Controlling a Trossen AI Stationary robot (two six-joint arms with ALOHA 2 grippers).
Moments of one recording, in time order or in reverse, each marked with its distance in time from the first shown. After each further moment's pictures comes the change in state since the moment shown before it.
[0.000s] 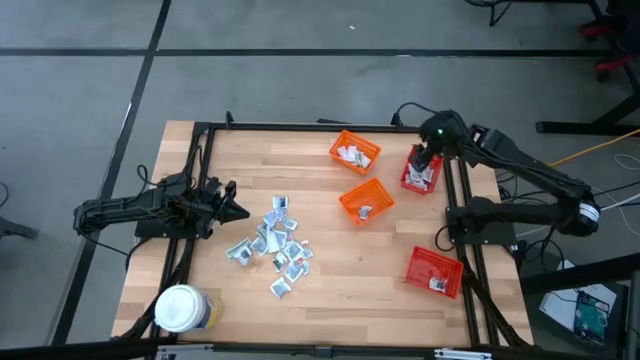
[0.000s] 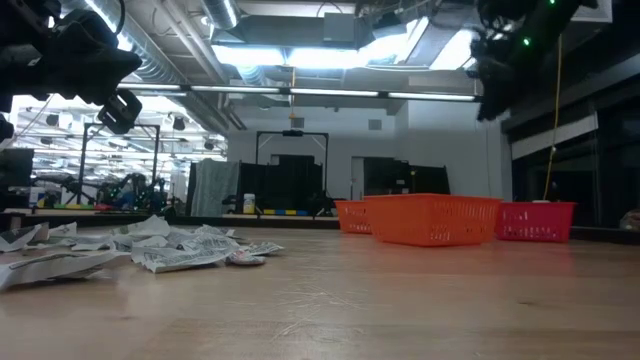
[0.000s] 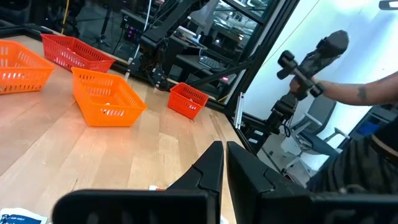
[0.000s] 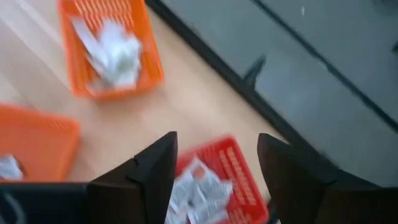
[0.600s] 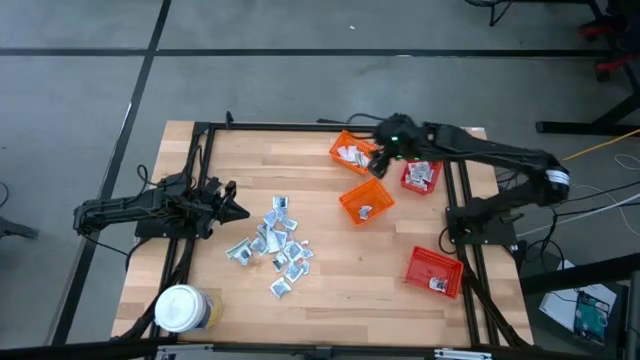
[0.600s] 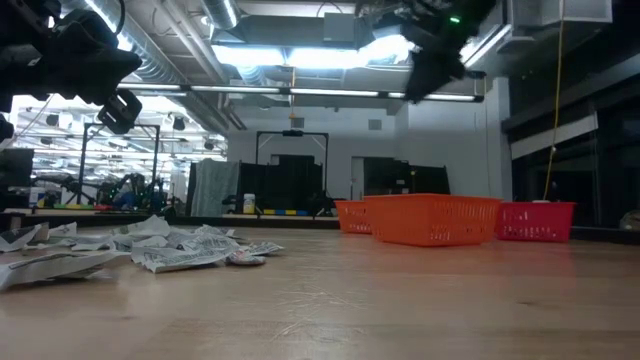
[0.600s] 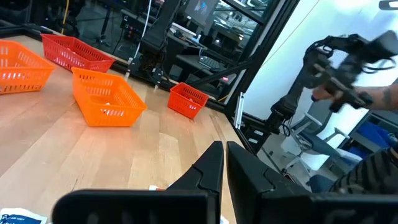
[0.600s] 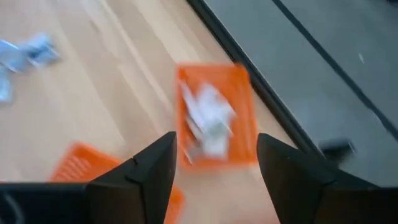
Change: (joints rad) left arm 0.000 0.000 0.000 0.000 0.000 0.000; right arm 0.297 0.370 0.290 0.098 -0.005 0.089
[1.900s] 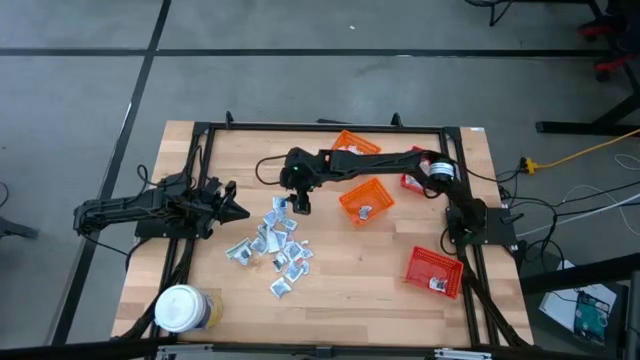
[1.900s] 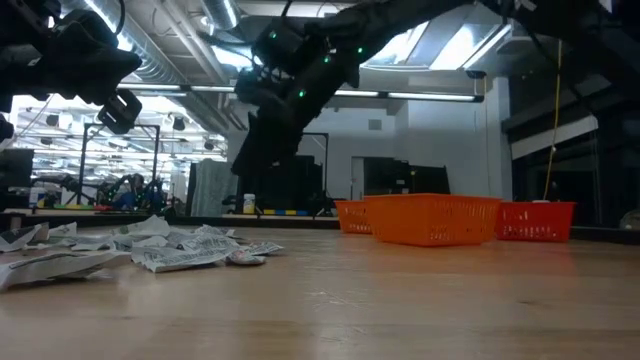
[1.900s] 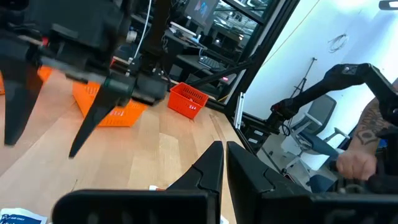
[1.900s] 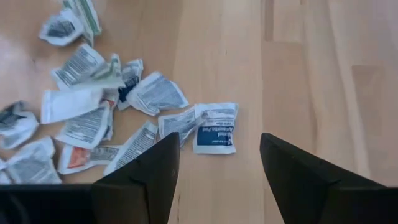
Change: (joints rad) left arm 0.000 0.000 0.000 0.000 0.000 0.000; right arm 0.162 0.898 0.607 0.290 -0.452 -0.288
